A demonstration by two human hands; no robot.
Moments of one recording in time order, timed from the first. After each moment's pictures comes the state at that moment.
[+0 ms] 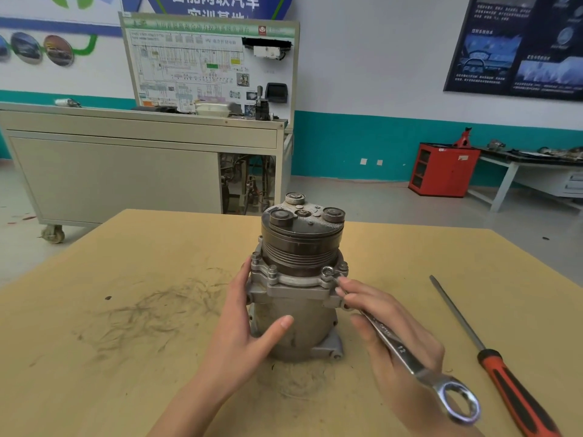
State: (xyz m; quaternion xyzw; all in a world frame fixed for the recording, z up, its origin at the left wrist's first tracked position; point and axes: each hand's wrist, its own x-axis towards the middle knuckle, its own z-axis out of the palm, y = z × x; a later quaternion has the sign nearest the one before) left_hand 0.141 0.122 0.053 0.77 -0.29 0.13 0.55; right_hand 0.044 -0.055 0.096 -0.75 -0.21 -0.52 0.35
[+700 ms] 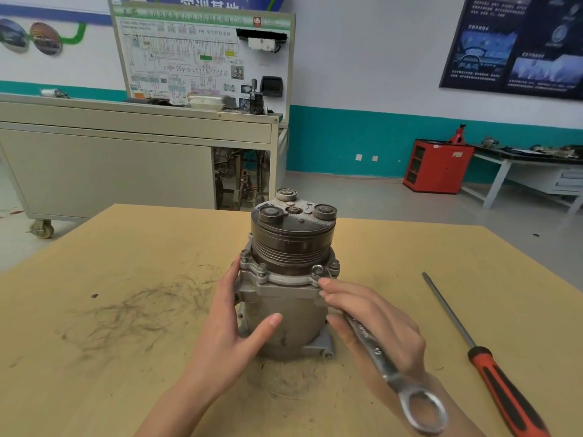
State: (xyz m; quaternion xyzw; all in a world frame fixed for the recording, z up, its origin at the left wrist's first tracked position) left_hand 0.141 0.122 0.052 0.78 -0.29 0.14 0.54; right_hand 0.049 -0.058 0.110 -0.76 -0.26 -0.54 0.23
